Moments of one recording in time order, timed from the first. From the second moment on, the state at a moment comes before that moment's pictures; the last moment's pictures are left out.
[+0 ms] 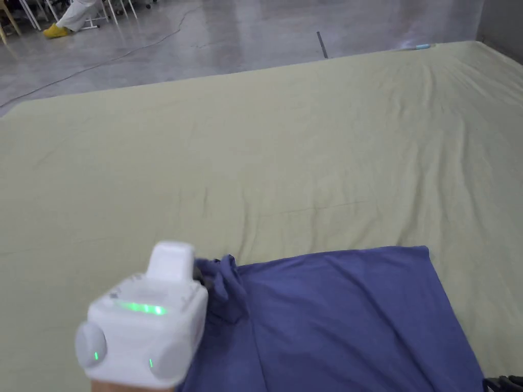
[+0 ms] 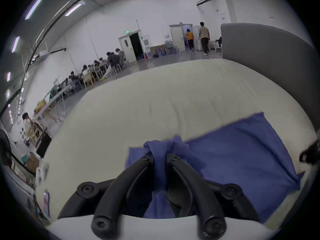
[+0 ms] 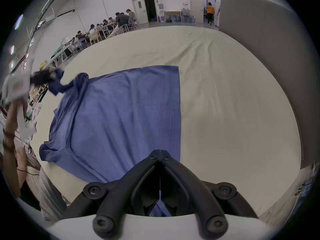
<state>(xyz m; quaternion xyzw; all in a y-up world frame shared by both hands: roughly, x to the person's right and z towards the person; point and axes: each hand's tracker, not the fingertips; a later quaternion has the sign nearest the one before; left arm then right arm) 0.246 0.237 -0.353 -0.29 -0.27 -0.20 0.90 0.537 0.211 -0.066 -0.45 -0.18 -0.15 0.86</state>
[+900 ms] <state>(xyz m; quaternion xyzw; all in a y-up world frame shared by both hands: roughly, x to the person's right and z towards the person) 0.110 0.257 -0.276 -0.34 -0.24 -0.05 0.91 0.496 0.258 -0.062 -0.40 -0.17 -0.14 0.89</state>
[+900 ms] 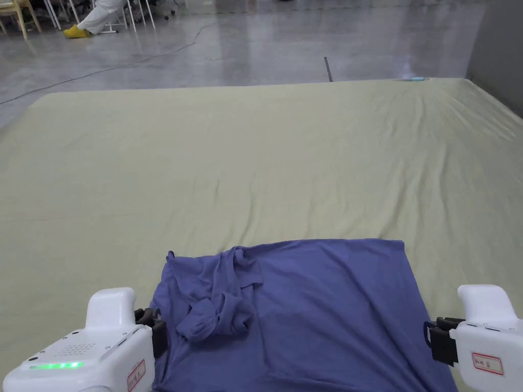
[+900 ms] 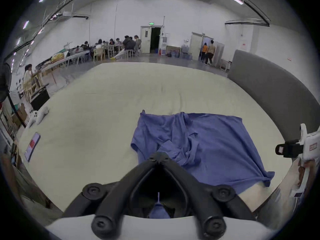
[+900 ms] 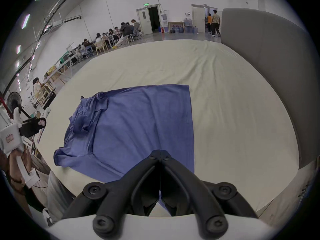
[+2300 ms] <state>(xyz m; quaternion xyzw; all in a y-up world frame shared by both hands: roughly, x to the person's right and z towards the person) 0.223 0.211 -0.479 -0.47 -0.21 -0.11 0.85 0.692 0.186 -0.353 -0.58 -0.23 -0.16 0.77</state>
